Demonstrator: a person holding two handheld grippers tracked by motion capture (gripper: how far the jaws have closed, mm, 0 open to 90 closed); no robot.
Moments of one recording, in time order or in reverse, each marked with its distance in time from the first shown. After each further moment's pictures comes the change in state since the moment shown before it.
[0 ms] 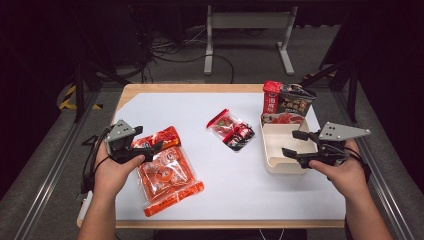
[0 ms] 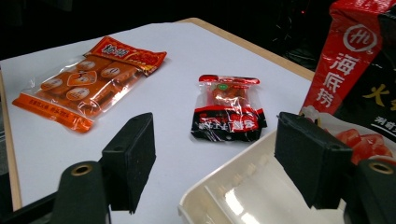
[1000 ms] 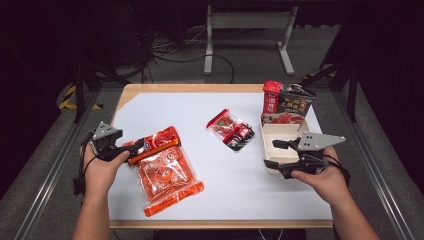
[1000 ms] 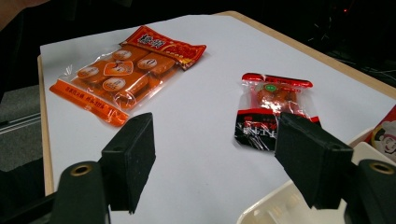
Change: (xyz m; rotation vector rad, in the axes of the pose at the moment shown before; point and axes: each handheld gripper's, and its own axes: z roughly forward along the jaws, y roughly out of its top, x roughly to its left) left arm 0.051 -0.039 0.003 0.046 0.192 -0.172; right arm 0.030 -0.004 0.033 0.019 0.115 -0.048
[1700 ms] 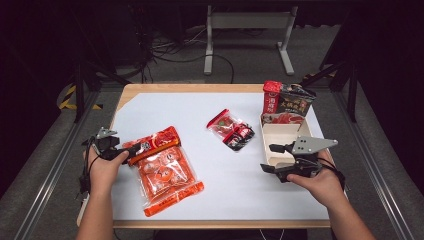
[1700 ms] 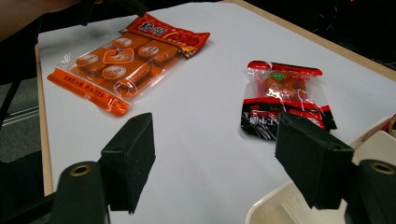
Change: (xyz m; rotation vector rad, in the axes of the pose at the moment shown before) left arm 0.033 -0.031 0.038 0.107 0.044 -0.113; right arm 0.004 -0.009 0.010 0.032 0.006 0.002
